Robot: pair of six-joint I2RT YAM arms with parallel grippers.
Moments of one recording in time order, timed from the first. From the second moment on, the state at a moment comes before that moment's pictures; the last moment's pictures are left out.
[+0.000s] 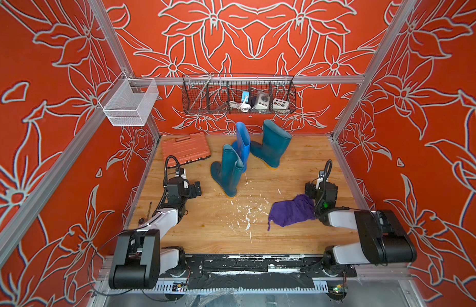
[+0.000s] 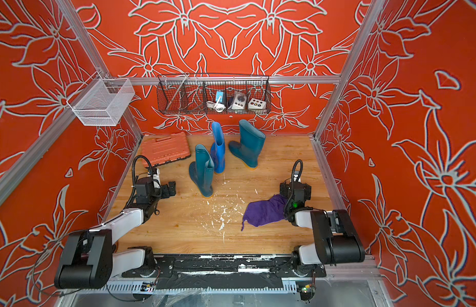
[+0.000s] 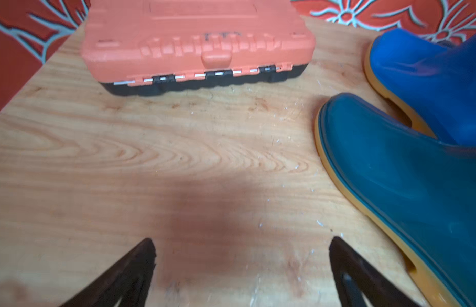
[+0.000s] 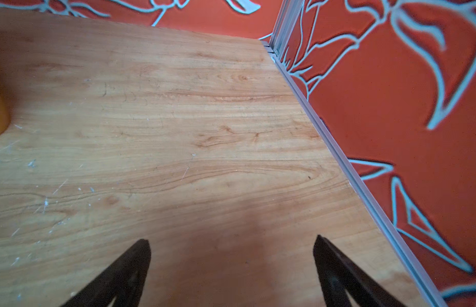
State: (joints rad) left arm 0.07 1.26 0.39 0.31 0.01 -0.13; right arm 0.08 1.43 0.29 0.68 0.34 -0.06
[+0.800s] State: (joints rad) left arm 0.07 1.42 0.31 0.65 0.05 -0.09; right arm 0.08 1.43 0.29 0.76 0.34 -0.06
